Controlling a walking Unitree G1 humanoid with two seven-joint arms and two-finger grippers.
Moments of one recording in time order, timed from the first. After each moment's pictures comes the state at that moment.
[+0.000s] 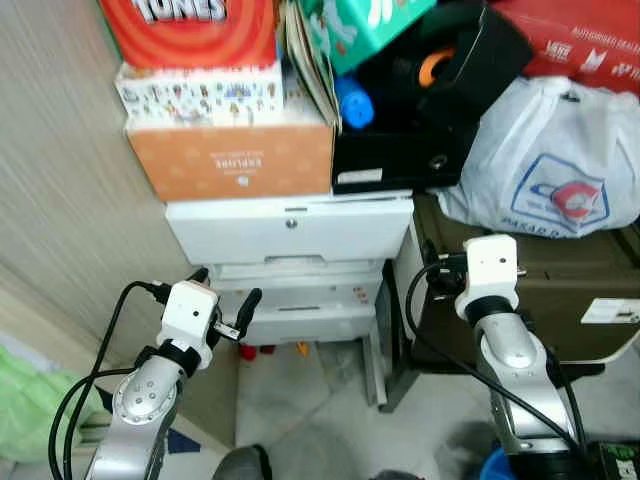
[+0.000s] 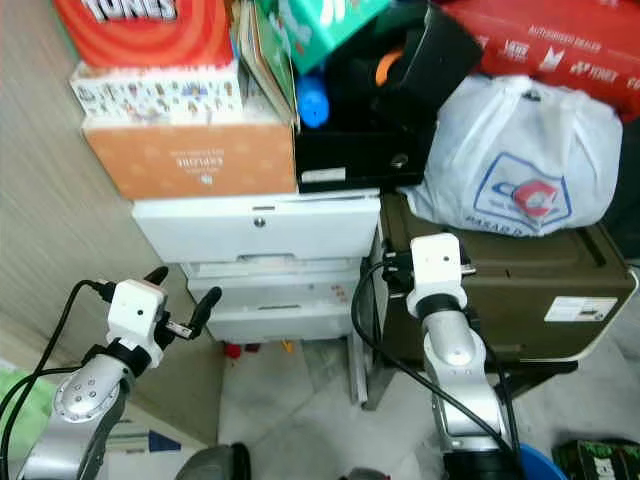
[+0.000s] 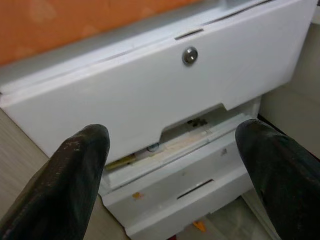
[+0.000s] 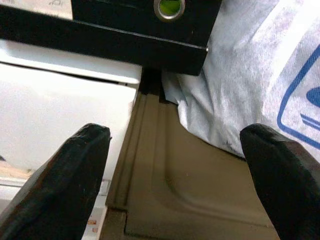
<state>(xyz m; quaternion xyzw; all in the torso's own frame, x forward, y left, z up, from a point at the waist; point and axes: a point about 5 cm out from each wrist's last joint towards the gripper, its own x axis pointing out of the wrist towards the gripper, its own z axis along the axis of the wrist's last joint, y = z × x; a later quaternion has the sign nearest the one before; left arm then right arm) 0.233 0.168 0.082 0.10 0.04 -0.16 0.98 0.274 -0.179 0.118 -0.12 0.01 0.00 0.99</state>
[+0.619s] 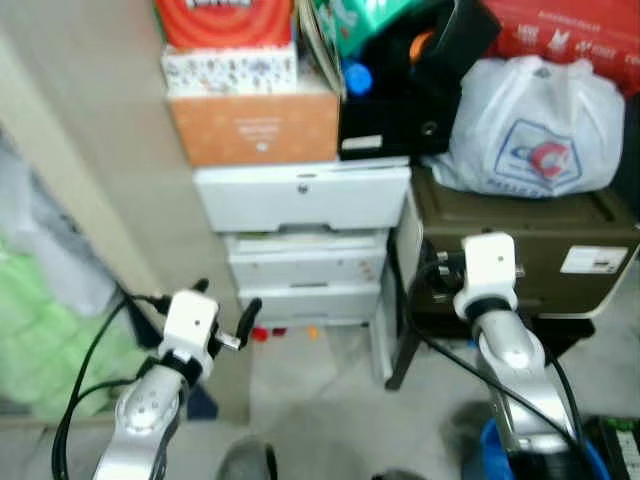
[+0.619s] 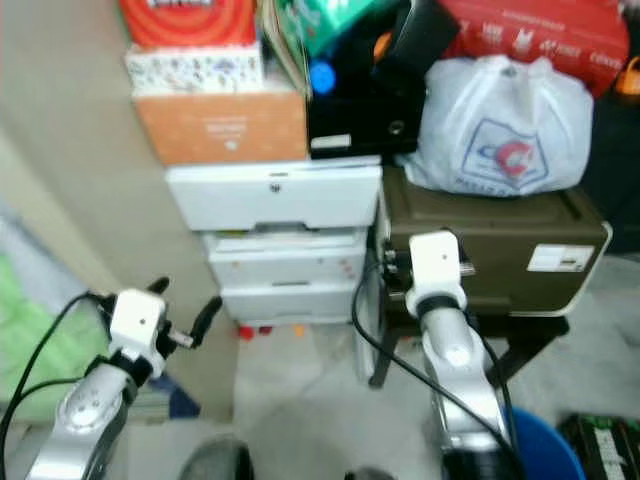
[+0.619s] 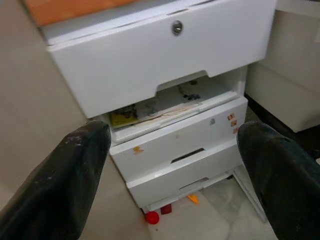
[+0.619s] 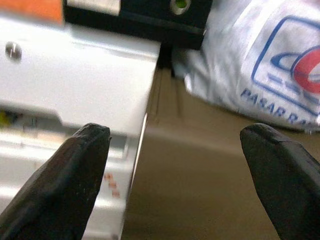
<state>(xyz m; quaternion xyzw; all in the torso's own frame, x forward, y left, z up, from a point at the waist) 0.230 0.168 0.077 0.09 0.05 -0.16 0.98 0.274 -0.184 0.112 -0.12 0.02 -0.01 0.99</state>
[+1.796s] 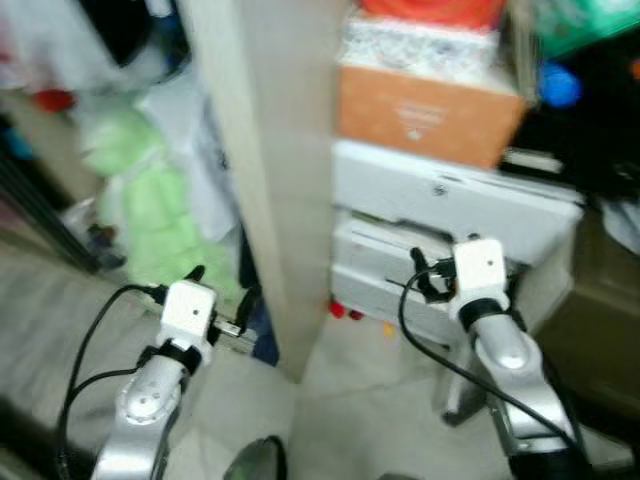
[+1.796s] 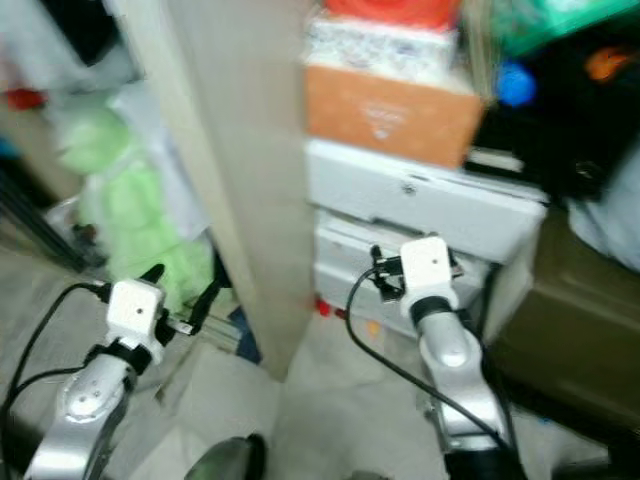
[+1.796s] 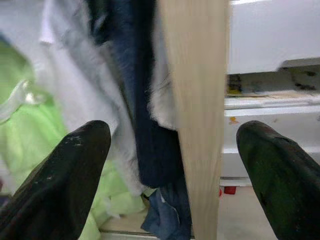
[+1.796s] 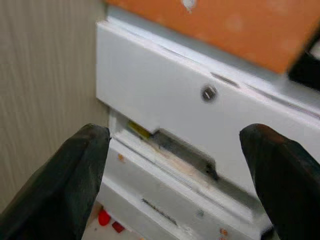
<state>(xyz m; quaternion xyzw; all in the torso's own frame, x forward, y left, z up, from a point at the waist) 0.235 0.166 0.084 0.09 0.02 -0.14 0.99 0.275 -0.177 0.112 -0.12 0.02 0.03 0.99</state>
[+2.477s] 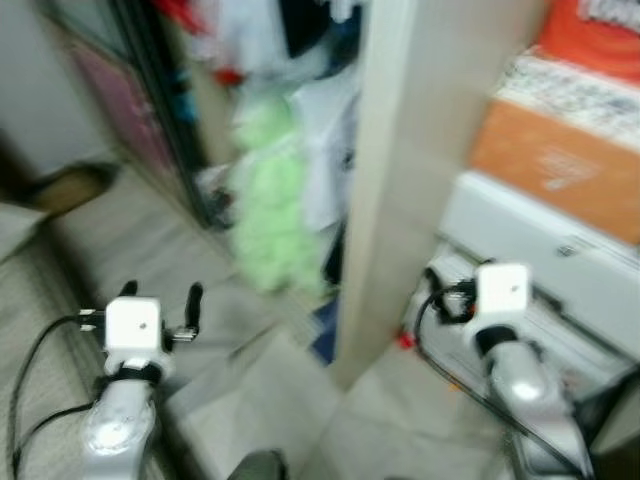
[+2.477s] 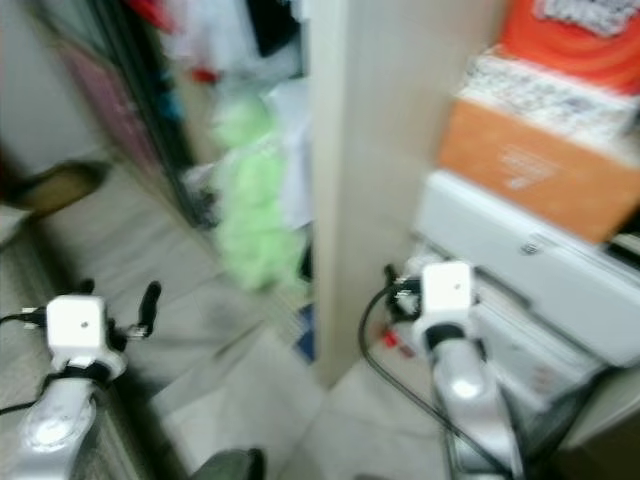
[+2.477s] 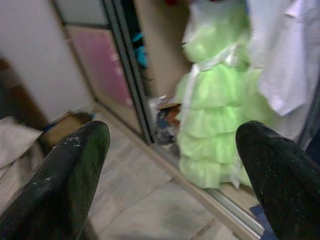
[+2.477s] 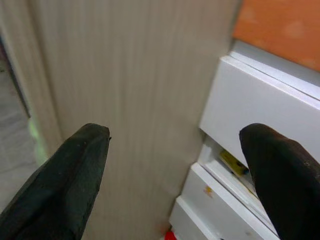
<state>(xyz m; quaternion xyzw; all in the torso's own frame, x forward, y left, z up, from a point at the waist) 0.212 0.198 0.085 0.07 0.02 0.03 1.00 0.245 -0.189 0.102 -0.08 0.05 0.00 1.00</state>
